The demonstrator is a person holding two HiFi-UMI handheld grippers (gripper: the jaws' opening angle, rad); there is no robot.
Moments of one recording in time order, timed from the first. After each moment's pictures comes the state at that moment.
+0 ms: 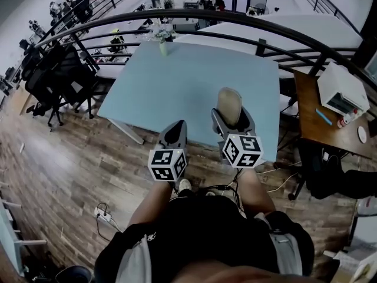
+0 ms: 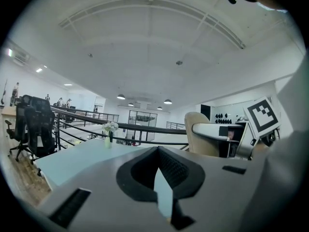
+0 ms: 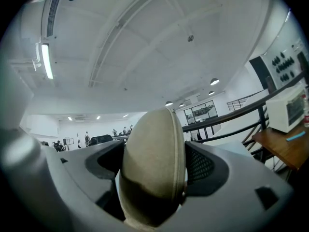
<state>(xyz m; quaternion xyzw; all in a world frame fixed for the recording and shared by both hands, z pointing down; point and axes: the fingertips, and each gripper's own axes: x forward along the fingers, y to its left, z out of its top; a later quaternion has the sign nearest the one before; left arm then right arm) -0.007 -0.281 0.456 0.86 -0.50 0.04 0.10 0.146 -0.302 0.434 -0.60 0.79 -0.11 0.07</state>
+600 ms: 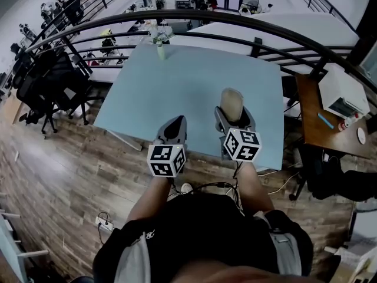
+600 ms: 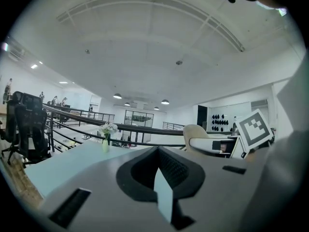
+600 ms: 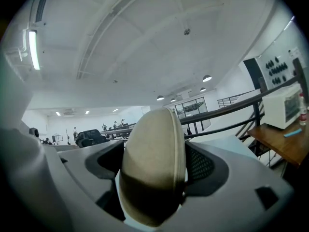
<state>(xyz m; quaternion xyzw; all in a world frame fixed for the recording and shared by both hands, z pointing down) -0.041 -0.368 0.454 0.87 -0.48 0.03 0.10 0.128 -0.389 0.470 -0.64 0.75 -0.13 0.03</state>
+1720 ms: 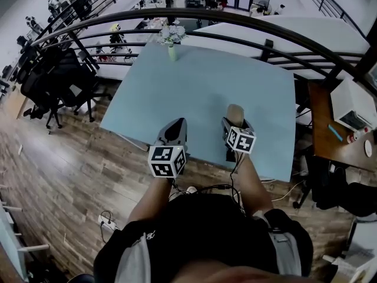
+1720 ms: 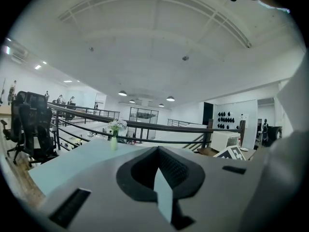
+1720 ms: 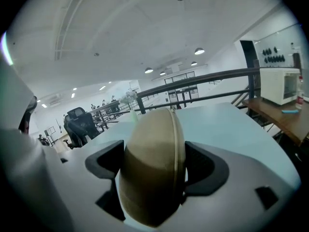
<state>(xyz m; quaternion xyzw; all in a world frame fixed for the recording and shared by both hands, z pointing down) -0.089 -0.419 0.472 0.86 -0.50 0.05 0.12 0.122 -0.470 0.632 -0.65 0.70 -0.27 -0.08</state>
